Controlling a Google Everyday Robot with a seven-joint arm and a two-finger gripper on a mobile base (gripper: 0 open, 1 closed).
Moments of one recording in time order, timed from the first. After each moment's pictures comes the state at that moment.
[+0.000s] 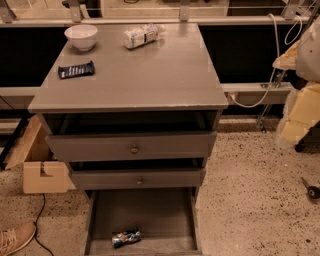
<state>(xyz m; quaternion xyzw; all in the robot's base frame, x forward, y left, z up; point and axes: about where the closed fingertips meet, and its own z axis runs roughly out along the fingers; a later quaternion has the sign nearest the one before) 0.438 -0.217 0.976 -0.60 0.78 -0.03 0.16</state>
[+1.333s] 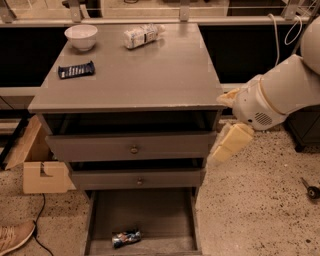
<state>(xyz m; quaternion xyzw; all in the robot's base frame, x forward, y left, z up) 0.476 -0.132 0.870 -0.58 0.76 0.12 0.27</state>
